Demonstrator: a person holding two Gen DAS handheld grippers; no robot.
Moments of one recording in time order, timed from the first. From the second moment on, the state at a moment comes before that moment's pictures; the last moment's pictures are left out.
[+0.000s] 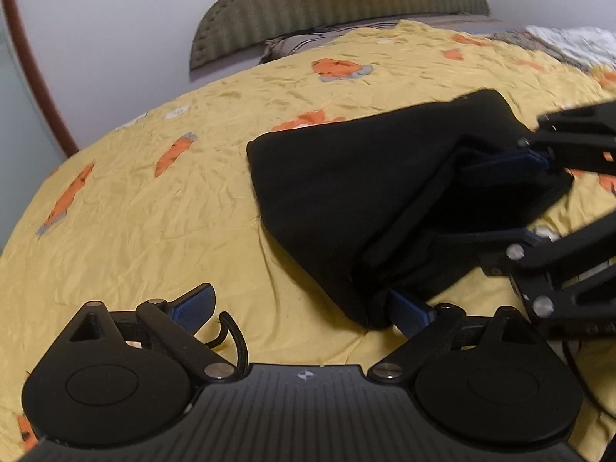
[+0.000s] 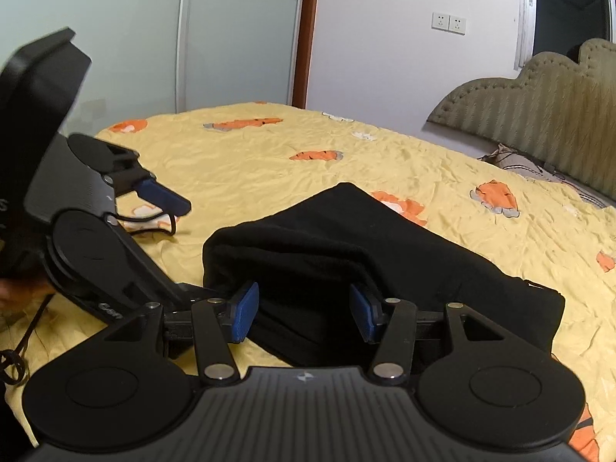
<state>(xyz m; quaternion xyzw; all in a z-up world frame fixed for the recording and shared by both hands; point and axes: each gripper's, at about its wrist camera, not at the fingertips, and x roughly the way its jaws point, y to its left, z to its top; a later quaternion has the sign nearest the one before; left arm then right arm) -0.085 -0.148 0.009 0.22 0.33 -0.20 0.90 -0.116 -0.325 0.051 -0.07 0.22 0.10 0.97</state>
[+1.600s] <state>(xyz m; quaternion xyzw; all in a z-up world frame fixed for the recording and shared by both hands) -0.071 -0.093 0.043 0.06 0.43 -0.11 0.89 -0.160 -0.382 0.025 -0.03 0.27 -0.05 0.96</state>
